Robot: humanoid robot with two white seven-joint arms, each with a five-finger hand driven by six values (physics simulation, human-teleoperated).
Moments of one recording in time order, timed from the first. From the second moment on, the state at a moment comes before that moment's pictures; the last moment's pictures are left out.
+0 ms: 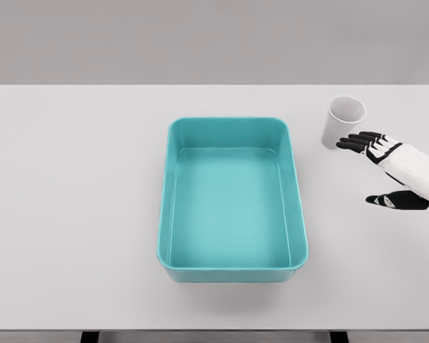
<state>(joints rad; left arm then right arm) 0.01 0.00 -0.10 -0.11 0.10 0.11 -0.10 0.08 -0.71 -0.13 -1.75 0.25 -0.61 0.44</state>
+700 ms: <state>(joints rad) 0.01 0.00 -0.10 -0.11 0.10 0.11 -0.10 -0.20 -0.63 -0.07 -1.49 -0.32 -0.10 0.61</state>
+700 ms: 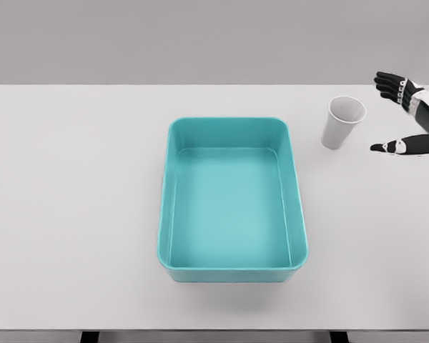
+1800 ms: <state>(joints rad) 0.01 0.00 -0.10 -0.11 0.10 0.11 -0.10 -0.42 -0.36 -0.06 -0.93 -0.39 -0.13 0.61</state>
